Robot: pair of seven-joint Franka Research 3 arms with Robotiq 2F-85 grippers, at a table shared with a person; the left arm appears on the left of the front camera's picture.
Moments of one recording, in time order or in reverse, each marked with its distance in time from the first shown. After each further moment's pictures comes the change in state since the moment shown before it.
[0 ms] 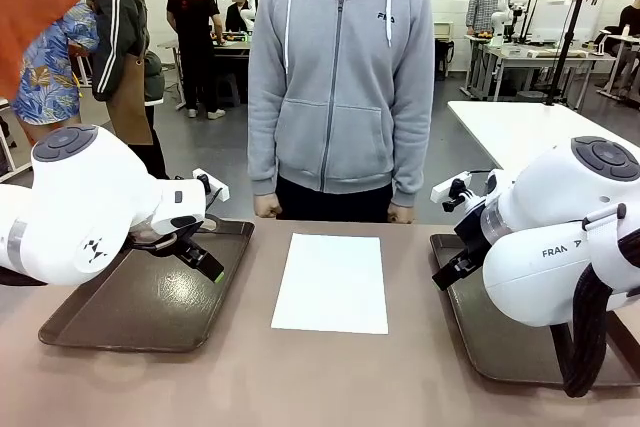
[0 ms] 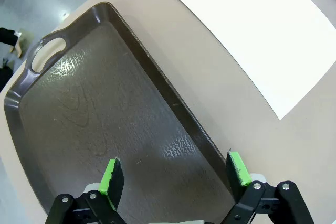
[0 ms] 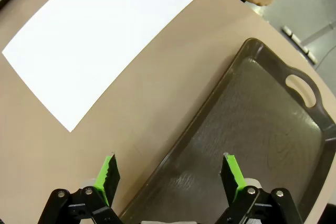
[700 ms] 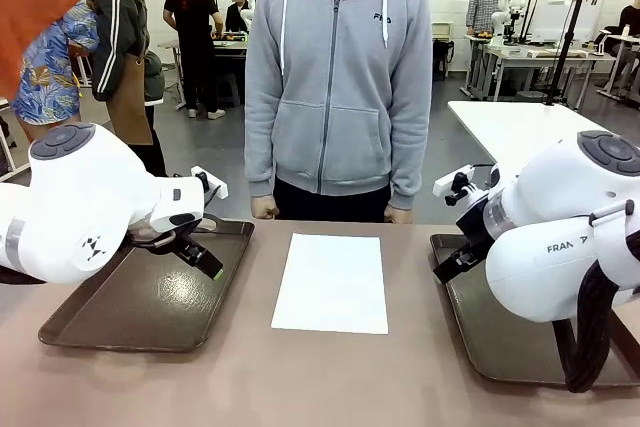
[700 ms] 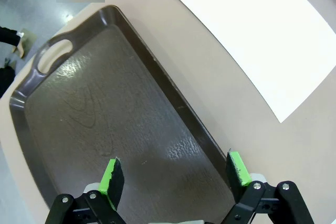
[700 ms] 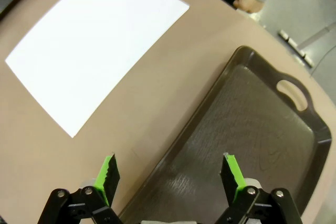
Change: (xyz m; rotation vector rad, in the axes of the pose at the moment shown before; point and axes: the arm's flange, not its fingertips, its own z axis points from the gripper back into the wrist) left arm 0.003 0.006 0.009 0.009 -0.018 0.013; right arm 0.007 -0.005 0.018 -0.008 -0.038 -0.019
